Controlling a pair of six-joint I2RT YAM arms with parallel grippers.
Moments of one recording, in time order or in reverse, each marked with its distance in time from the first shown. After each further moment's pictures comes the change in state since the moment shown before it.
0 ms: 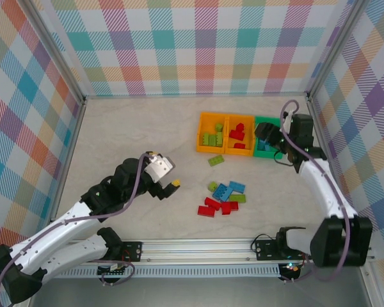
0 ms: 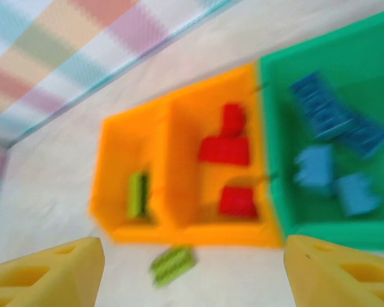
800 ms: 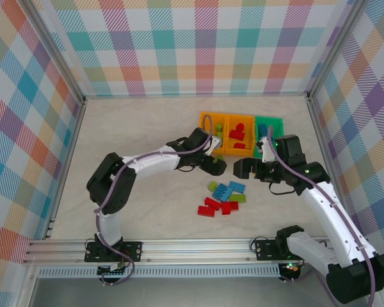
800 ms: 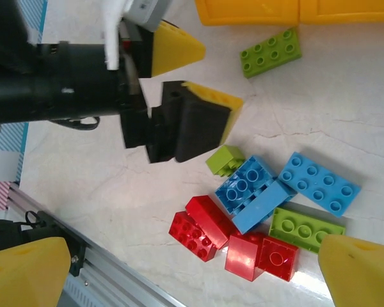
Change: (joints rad) left arm 0.009 1.091 0.582 0.095 0.251 -0.417; right arm 0.239 -0.230 0.016 -0.523 -0.131 -0.124
